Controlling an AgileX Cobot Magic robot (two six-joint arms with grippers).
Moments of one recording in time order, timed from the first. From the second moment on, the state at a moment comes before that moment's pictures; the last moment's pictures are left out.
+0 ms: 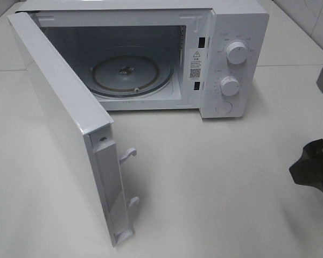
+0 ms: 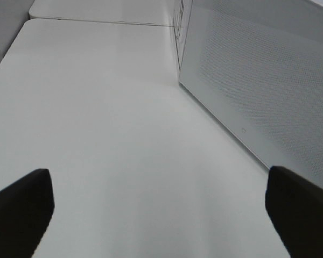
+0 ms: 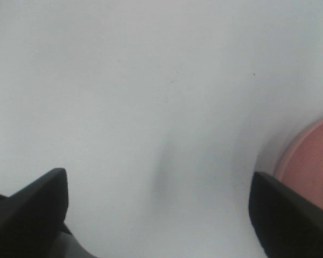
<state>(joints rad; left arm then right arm) -0.05 0.00 -0.51 -0.05 1.07 -0.05 0.40 0.98 -0.58 -0.13 0.70 0.13</state>
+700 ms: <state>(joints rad) -0.05 0.00 -0.51 -0.05 1.07 -0.05 0.33 0.43 -0.58 -0.06 0.96 0.10</state>
